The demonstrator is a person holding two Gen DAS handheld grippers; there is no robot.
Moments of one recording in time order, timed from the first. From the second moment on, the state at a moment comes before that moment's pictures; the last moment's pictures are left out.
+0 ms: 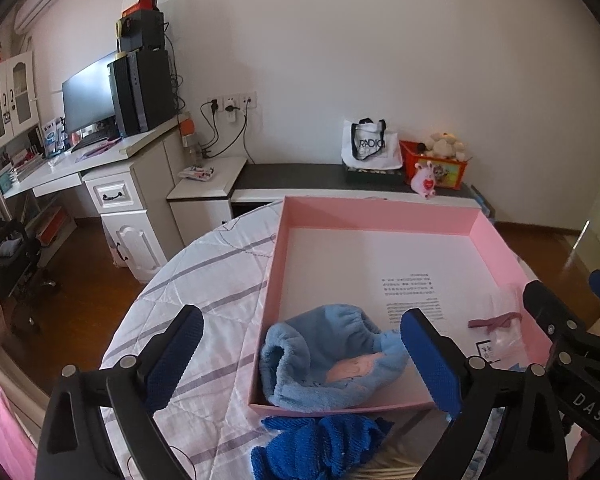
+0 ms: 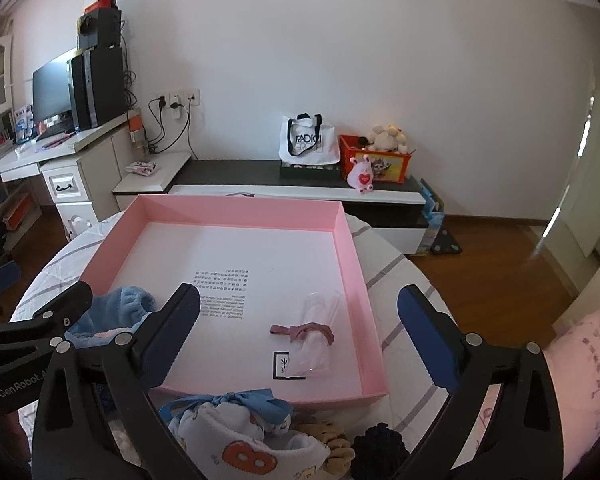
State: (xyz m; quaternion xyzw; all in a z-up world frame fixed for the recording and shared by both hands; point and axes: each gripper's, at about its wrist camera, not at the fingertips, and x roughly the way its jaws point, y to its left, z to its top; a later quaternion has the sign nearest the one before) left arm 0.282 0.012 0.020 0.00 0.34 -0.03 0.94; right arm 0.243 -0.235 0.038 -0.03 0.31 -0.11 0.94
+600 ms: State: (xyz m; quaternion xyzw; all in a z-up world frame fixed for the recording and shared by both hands) left arm 0.244 0.017 0.039 -0.01 0.32 -0.04 0.95; right arm 0.218 -0.235 0.049 -0.03 0.29 -0.11 0.95
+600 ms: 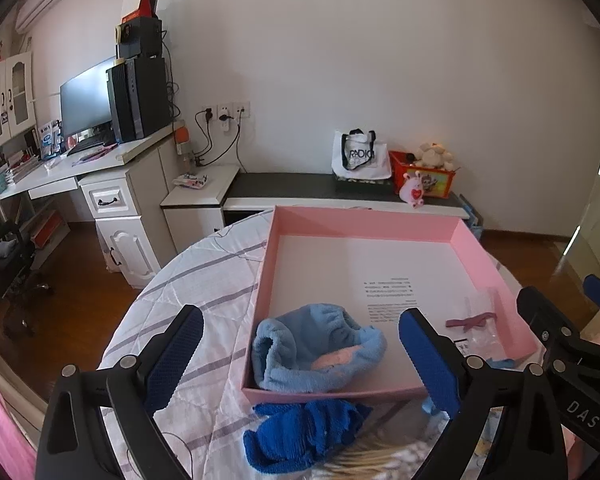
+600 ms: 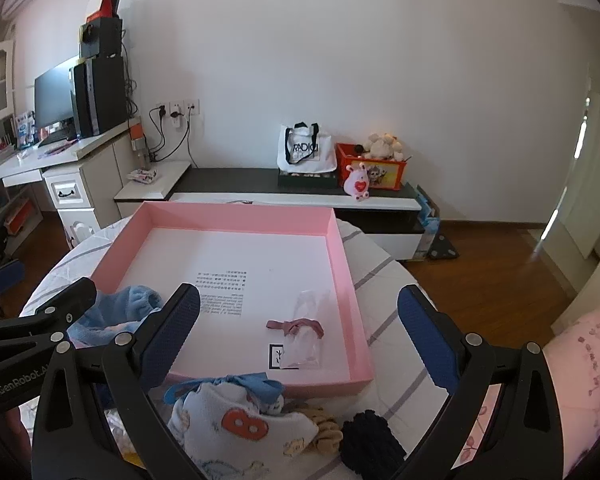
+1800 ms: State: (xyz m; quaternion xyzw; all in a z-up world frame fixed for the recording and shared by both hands) left arm 0.013 0.035 0.089 -0.02 0.15 -0.04 0.99; right arm 0.038 -0.199 0.124 -0.05 0.15 -0.11 0.98
